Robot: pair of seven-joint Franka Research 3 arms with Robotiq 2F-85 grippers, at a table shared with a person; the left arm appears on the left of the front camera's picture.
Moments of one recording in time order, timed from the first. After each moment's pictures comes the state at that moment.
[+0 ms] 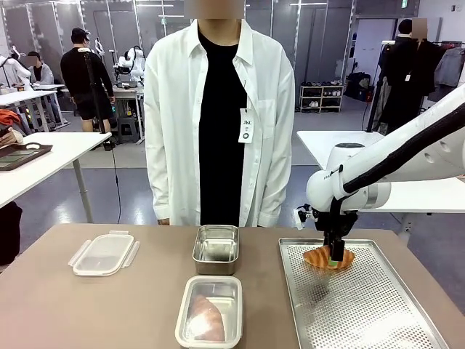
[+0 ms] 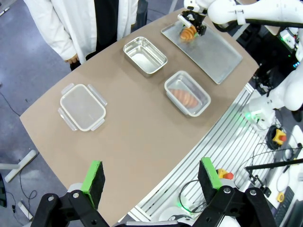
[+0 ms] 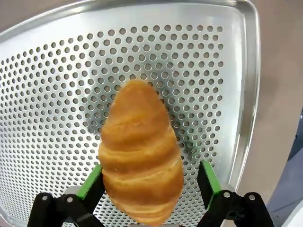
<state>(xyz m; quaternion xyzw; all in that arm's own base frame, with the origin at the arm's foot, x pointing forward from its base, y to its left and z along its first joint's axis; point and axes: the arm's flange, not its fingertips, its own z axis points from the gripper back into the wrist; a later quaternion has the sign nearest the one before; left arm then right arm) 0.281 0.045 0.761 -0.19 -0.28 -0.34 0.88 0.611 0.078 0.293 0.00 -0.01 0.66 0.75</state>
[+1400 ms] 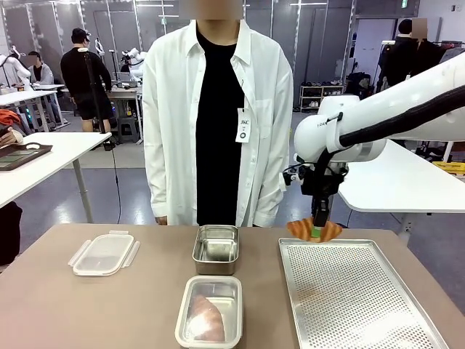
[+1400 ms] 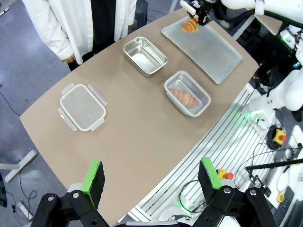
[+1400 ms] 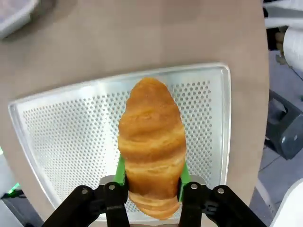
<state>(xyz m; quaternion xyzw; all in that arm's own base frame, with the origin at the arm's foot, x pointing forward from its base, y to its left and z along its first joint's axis) 0.281 0.045 0.761 -0.19 -0.28 -0.34 0.88 0.589 0.141 0.414 0.04 -0.01 0.63 0.78</state>
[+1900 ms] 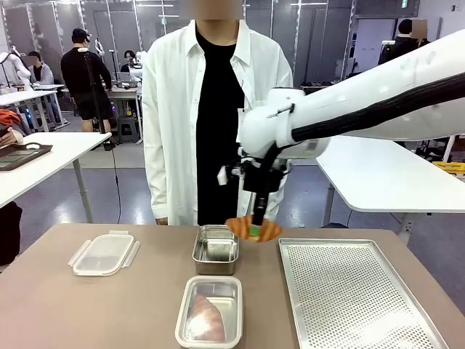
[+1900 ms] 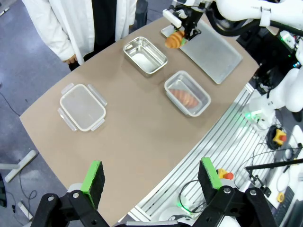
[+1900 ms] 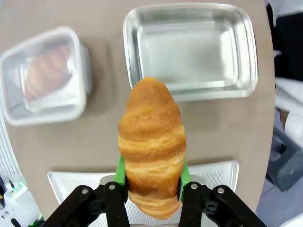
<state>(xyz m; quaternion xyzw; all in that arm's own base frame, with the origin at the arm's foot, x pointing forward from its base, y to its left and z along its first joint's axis) 0.281 0.044 0.761 -0.19 -0.28 -0.34 0.88 0.562 0.289 0.432 0.08 -0.04 0.64 0.76</state>
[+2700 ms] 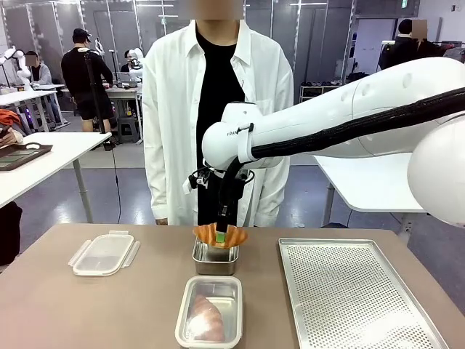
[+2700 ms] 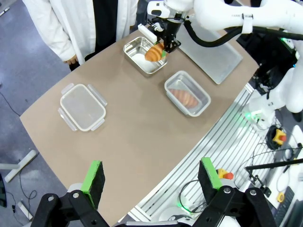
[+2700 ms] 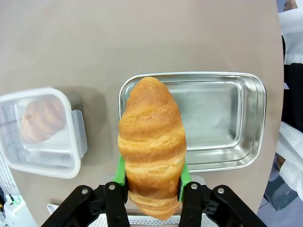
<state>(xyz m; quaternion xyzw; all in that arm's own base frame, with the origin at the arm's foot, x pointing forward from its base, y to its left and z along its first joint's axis) 0.281 0.044 0.761 -0.19 -0.28 -0.34 0.88 0.585 0.368 0.401 0.08 -0.03 0.66 0.75</state>
